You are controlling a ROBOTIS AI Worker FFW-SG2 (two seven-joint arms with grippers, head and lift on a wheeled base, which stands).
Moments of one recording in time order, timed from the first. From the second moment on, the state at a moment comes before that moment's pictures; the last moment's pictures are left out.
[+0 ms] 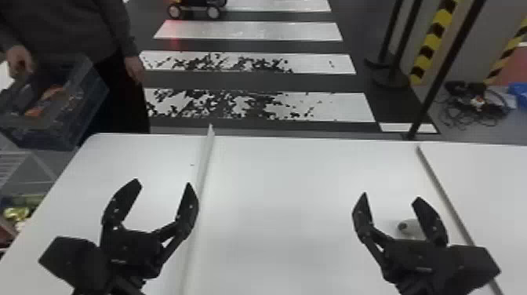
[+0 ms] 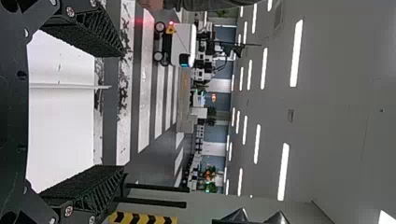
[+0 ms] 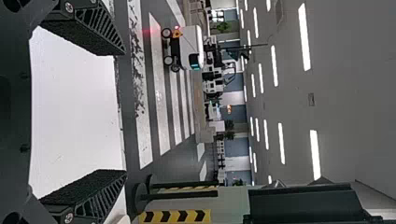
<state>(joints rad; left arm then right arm) 0.60 0.00 0.04 -2.08 0.08 -0.12 -0.16 0.49 -0.19 0.19 -1.89 -0.17 -0.22 -0.23</state>
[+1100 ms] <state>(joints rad) 0.59 0.00 0.05 -2.07 0.09 -0.13 -0.15 0.49 -0.19 0.19 -1.88 -0.17 -0.22 -0.23</state>
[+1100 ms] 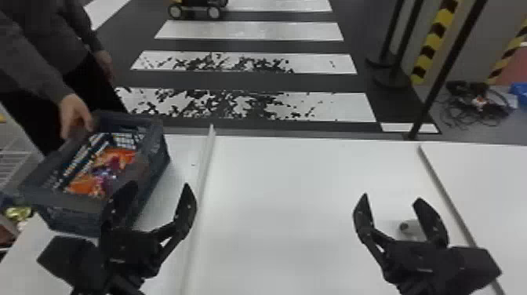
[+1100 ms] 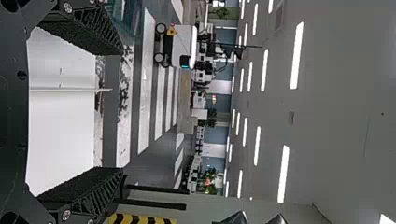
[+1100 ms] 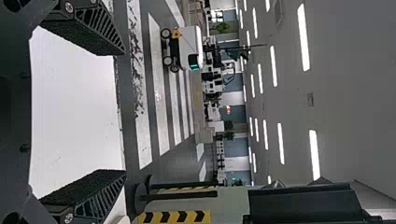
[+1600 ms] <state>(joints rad) 0.59 0.00 0.05 -2.07 0.09 -0.13 -0.15 0.48 -0.19 0.19 -1.88 -0.18 -0.22 -0.23</state>
